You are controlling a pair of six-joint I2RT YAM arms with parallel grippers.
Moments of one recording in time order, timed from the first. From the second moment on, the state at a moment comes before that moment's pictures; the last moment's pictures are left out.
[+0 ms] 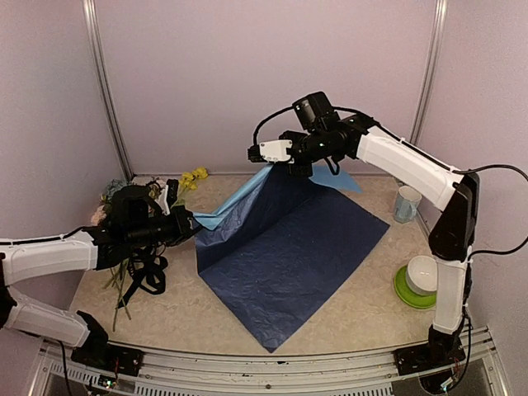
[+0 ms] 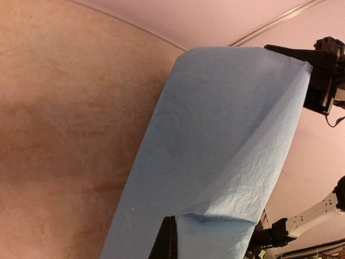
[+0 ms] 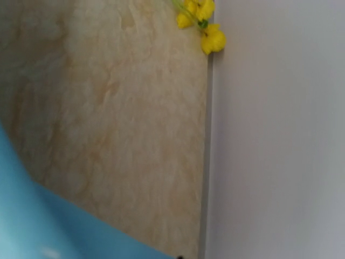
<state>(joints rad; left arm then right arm) -0.58 1.19 0.63 0.23 0.27 -0.78 0.73 2.00 2.10 -0.75 -0.03 -1.14</state>
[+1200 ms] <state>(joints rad) -0.31 1.29 0.31 0.48 0.16 -1.09 0.66 1.84 1.48 -0.19 -0.01 -0.28</state>
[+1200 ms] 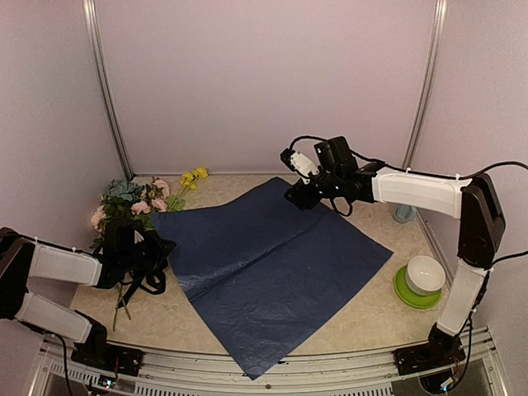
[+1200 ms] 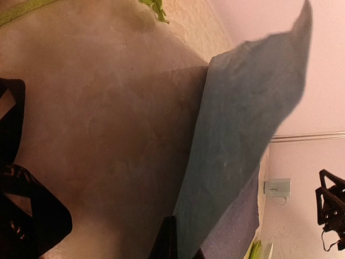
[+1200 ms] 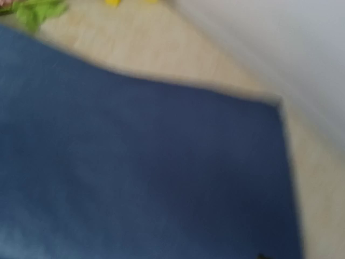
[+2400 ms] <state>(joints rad) -0.47 1.22 0.67 0.00 -0.19 -0.79 0.50 1.73 0.98 -0.36 0.15 0.00</state>
